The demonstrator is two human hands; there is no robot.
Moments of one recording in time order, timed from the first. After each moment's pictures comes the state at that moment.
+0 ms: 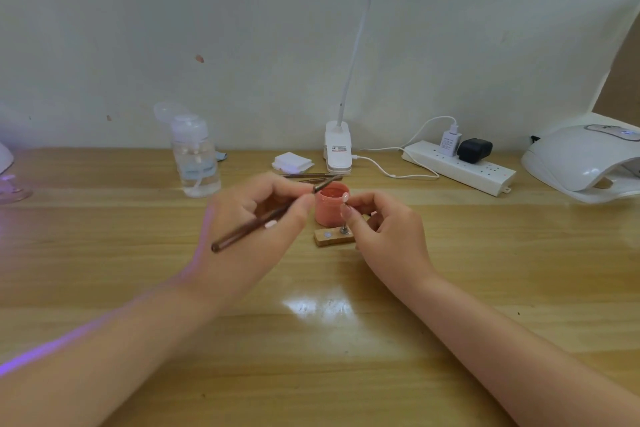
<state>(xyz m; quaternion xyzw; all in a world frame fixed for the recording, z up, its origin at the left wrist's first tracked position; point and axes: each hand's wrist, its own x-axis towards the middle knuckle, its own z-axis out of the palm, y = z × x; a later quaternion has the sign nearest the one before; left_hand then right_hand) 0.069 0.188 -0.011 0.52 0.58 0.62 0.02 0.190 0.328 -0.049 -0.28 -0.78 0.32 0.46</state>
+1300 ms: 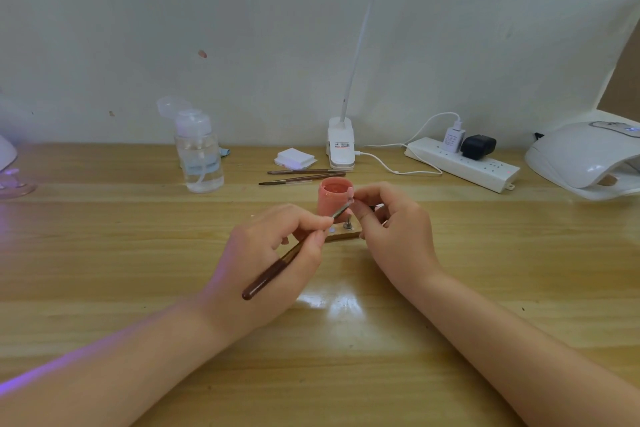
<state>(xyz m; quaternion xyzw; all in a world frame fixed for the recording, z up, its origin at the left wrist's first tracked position) 0.078 0.179 -0.033 0.62 0.58 0.53 -0.05 0.192 0.326 -0.048 -0.26 -0.78 0.32 0.47</state>
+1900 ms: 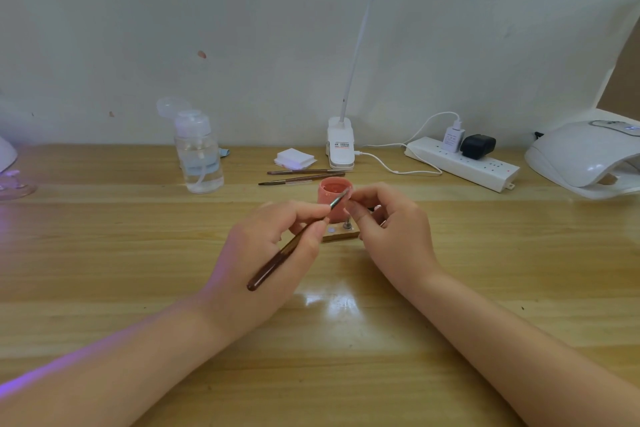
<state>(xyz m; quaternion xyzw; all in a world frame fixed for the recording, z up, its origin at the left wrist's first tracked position) 0.078 0.179 -0.031 0.60 0.60 0.52 -0.04 0.193 0.323 -0.046 -0.26 -0.79 0.32 0.46</state>
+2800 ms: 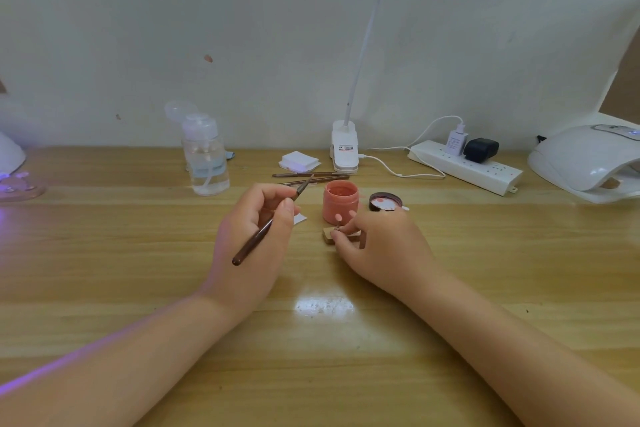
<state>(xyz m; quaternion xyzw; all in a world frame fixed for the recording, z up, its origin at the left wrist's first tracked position) 0.057 0.190 -0.040 0.44 0.61 0.65 0.06 0.189 0.314 -0.043 -0.28 -0.90 0.12 0.30</state>
